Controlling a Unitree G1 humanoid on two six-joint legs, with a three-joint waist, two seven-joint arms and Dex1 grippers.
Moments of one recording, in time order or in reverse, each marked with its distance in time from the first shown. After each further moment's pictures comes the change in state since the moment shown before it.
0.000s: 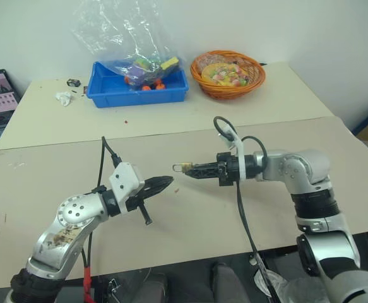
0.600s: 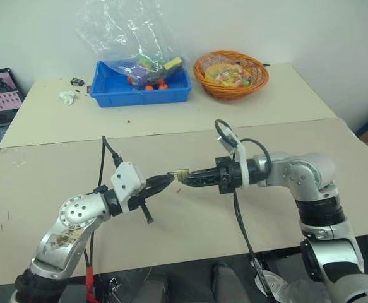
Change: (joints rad) left arm -0.021 -0.035 0.002 0.013 0.044 -0.001 -0.002; right arm 0.035 -0.018 -0.006 -0.132 0.104 0.027 0.013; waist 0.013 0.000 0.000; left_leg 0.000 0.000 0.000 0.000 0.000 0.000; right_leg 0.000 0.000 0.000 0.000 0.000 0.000
